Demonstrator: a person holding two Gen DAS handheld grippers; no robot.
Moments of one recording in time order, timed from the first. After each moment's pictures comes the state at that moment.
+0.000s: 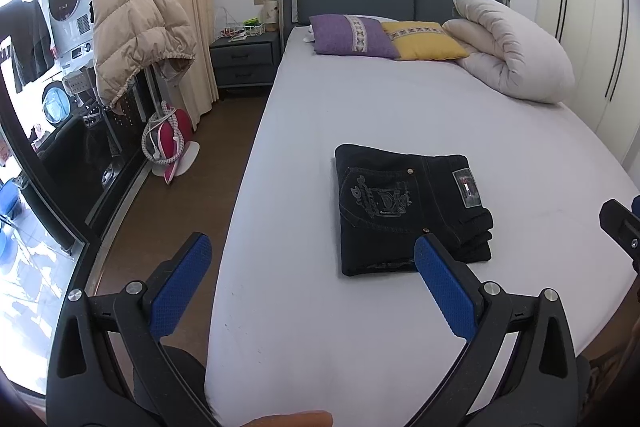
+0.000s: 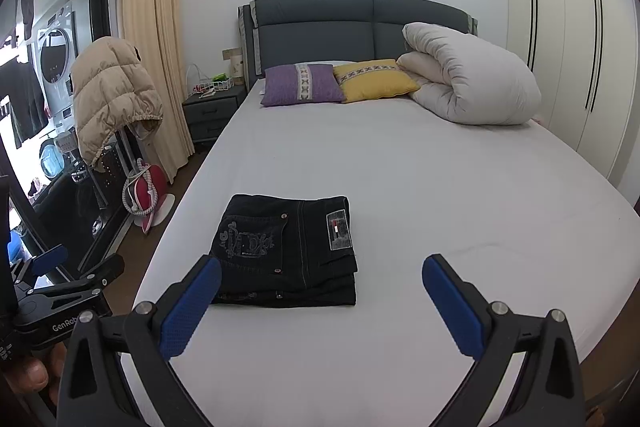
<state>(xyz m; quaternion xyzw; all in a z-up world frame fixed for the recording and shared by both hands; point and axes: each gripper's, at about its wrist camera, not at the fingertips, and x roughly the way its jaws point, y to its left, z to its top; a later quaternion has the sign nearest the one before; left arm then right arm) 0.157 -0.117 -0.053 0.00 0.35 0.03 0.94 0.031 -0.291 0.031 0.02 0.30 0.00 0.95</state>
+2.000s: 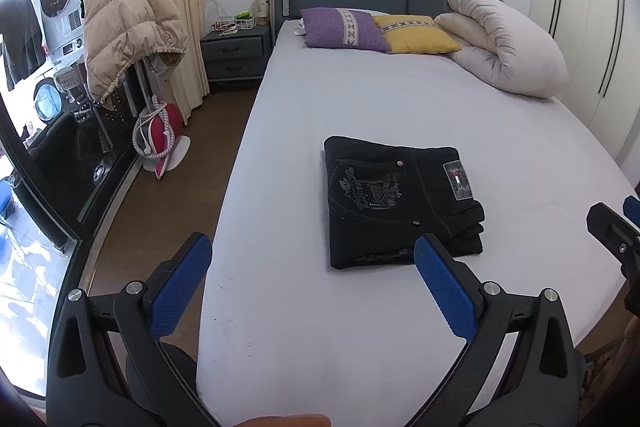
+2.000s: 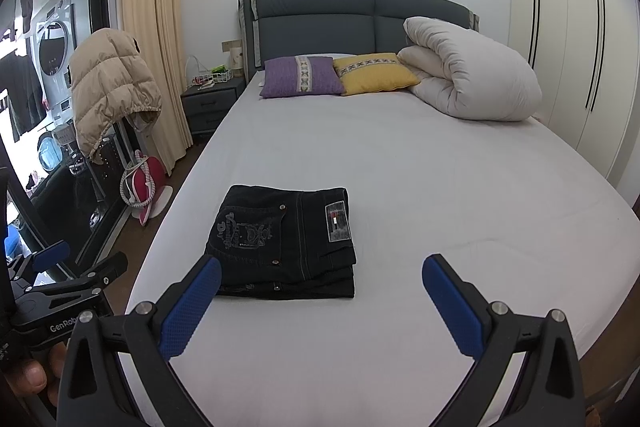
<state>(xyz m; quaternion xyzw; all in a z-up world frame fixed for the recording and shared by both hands) 0.162 -0.119 -0.066 0.01 0.36 0.01 0.93 0.026 -0.303 0.018 0.01 0.30 0.01 0.95</state>
